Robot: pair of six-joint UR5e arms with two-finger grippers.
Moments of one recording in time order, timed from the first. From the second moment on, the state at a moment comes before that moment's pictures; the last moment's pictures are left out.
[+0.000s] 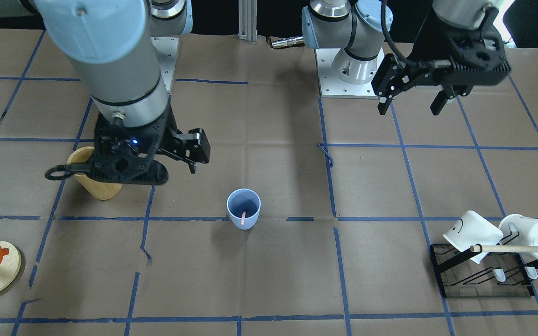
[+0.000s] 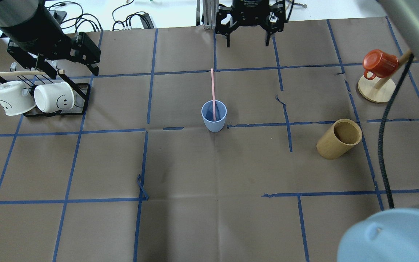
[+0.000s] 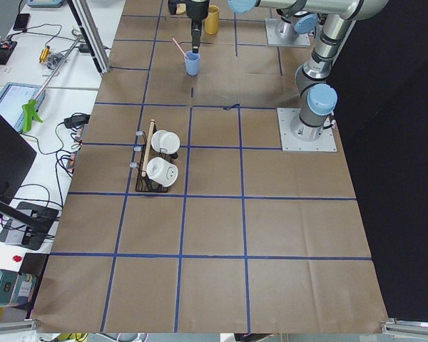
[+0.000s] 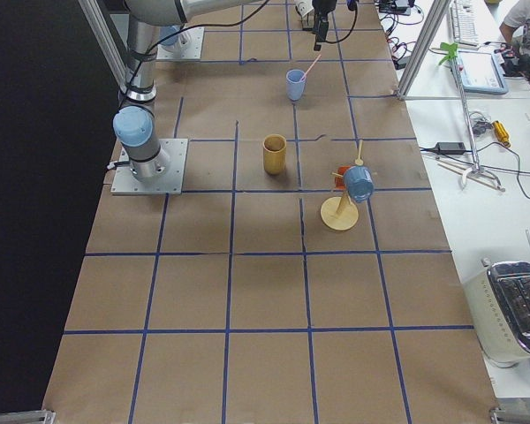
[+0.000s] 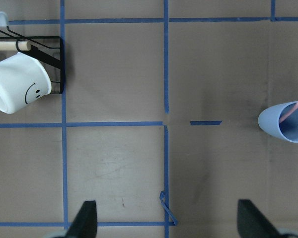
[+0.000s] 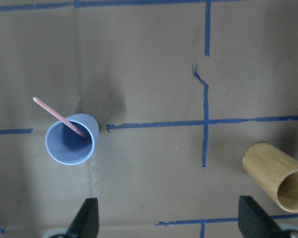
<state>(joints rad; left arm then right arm) -1.54 -1.54 -1.46 -1.60 1.57 0.05 1.72 -1.27 1.14 -1.36 -1.58 0.18</state>
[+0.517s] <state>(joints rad) -1.60 -1.54 -1.47 -1.60 1.56 0.08 1.58 -1.50 1.46 -1.49 -1.56 0.12</state>
